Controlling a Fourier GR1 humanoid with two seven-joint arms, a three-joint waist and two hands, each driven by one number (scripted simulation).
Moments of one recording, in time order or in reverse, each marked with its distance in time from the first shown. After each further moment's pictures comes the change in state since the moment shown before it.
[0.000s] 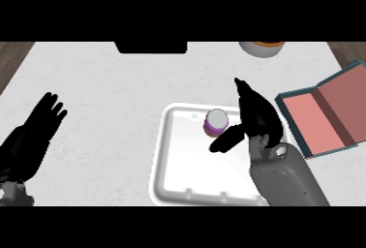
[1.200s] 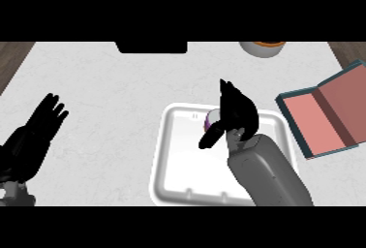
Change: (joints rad) left arm -0.006 -0.030 0.033 0.017 -0.029 -0.049 0.000; right arm -0.081 0.047 0.050 0.181 0.060 -0.028 -0.002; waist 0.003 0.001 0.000
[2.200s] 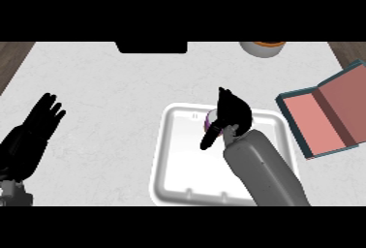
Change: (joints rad) left arm -0.011 -0.007 0.034 0.017 -0.011 -0.032 -0.002; right arm -0.033 -0.001 -0.003 0.192 -0.035 -0.017 -0.020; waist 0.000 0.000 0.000
